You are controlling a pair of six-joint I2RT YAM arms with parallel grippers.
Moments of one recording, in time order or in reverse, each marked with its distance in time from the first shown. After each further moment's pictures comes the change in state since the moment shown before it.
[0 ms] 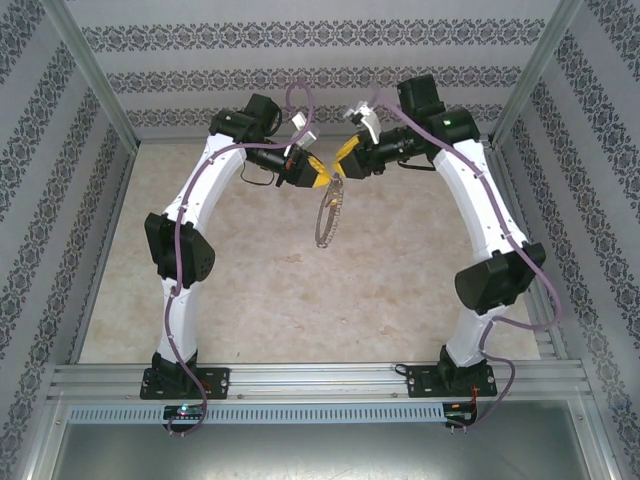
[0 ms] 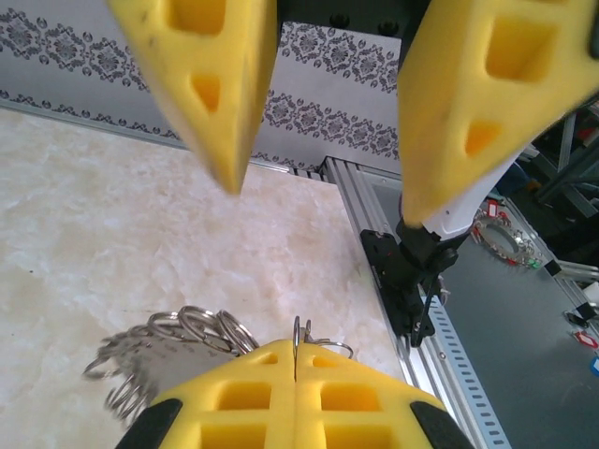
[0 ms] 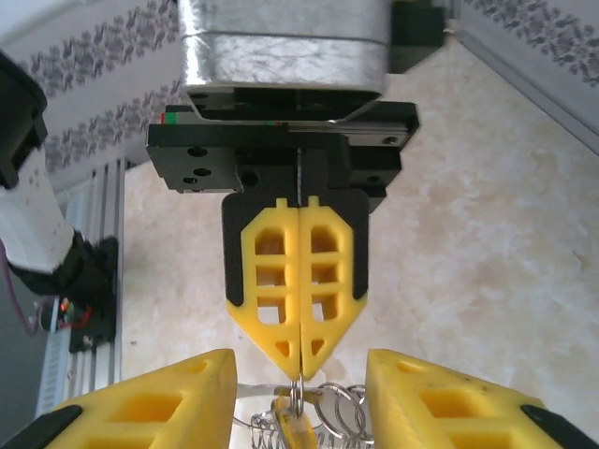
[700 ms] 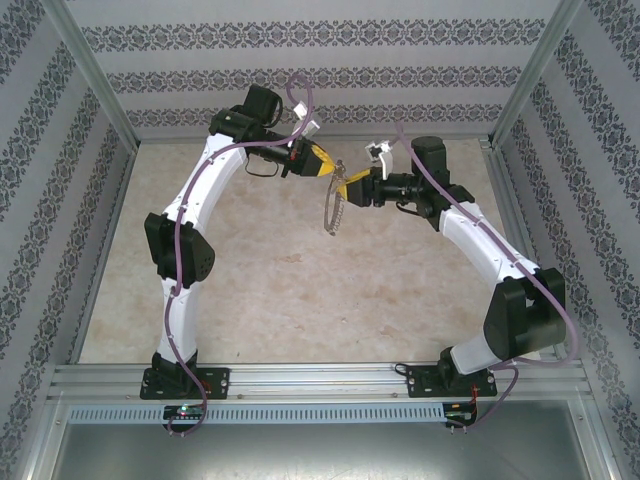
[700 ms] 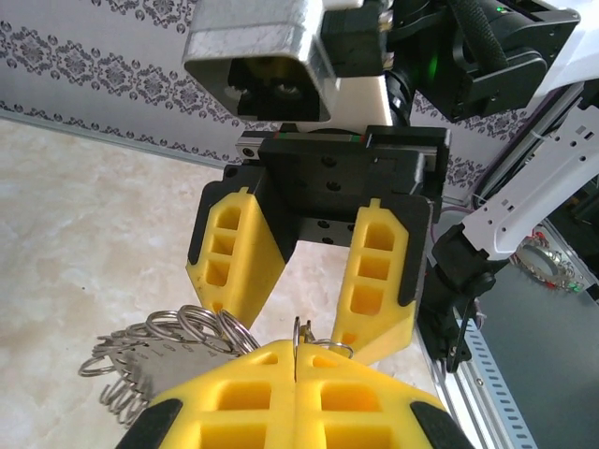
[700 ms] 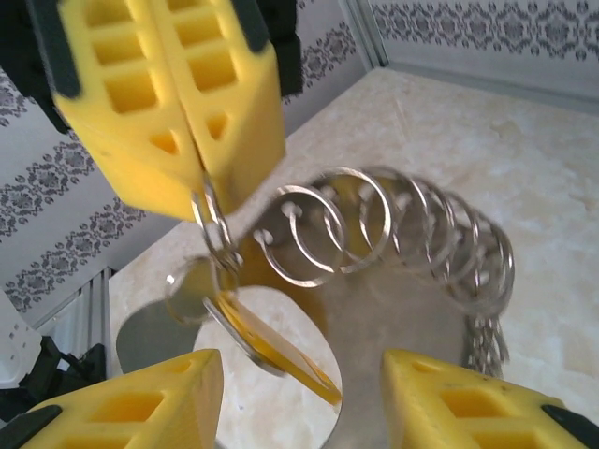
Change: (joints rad) left arm 0.000 0.000 -0.001 0.221 -0.030 -0.195; right arm -0.025 -0.297 -0.864 0.962 0.010 0.568
